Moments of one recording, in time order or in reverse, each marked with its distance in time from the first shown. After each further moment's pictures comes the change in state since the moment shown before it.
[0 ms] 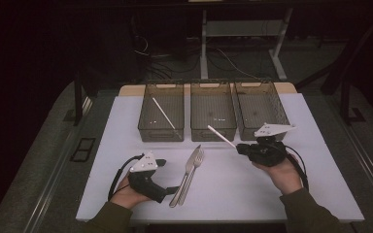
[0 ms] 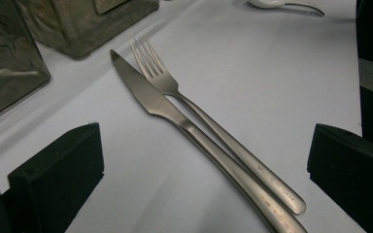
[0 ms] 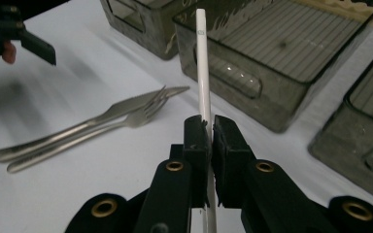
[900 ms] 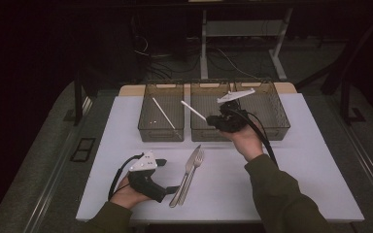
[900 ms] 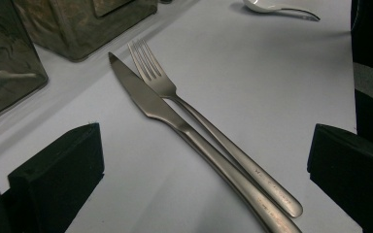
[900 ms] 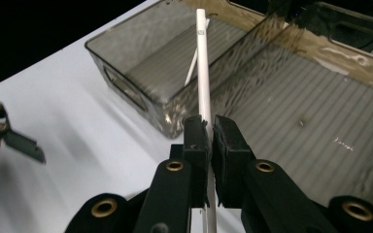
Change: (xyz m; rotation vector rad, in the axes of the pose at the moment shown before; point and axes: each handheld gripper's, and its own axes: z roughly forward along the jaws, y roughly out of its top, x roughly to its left) left arm 0.000 0.001 0.000 -0.014 -0.012 -0.018; right arm 0.015 0.100 0.065 0.010 -0.010 0.006
